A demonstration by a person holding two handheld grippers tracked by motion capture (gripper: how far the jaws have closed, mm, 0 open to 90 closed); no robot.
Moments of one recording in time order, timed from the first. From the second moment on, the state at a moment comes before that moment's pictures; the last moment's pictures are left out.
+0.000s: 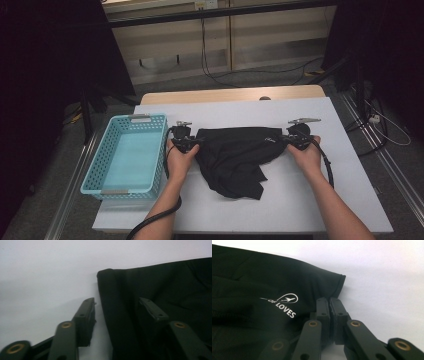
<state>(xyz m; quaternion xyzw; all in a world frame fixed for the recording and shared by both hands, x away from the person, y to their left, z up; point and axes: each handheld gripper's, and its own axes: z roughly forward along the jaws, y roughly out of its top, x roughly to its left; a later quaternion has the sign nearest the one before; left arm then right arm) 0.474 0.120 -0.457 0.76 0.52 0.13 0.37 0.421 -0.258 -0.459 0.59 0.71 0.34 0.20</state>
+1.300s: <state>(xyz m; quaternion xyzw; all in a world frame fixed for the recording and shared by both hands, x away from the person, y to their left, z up) 0.475 0.138 -0.383 0.73 0.49 0.11 0.47 0.421 -0.267 -0.384 0.54 0.68 0.42 0.27</state>
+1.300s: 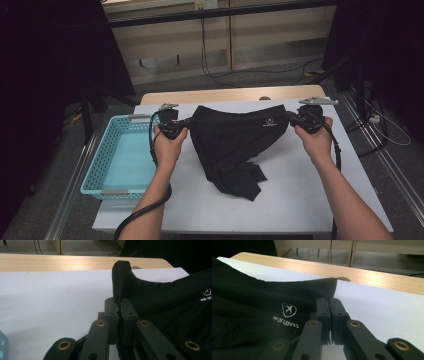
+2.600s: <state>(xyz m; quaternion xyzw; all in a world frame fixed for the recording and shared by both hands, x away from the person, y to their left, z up) 0.522 0.117 -0.414 0.76 0.48 0.12 0.43 0.459 -0.226 -0.412 0.51 0.74 0.38 0.24</state>
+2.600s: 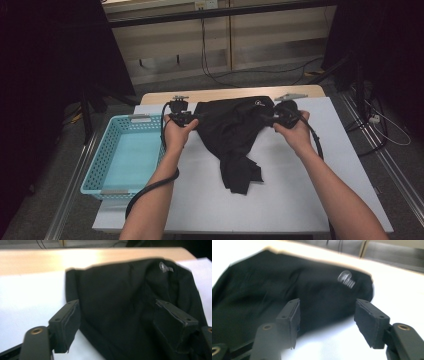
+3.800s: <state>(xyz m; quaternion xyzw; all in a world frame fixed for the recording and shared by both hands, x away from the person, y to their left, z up) 0.432 0.128 -0.430 0.79 0.42 0.13 0.43 0.352 -0.155 -0.429 0.41 0.79 0.40 0.20</state>
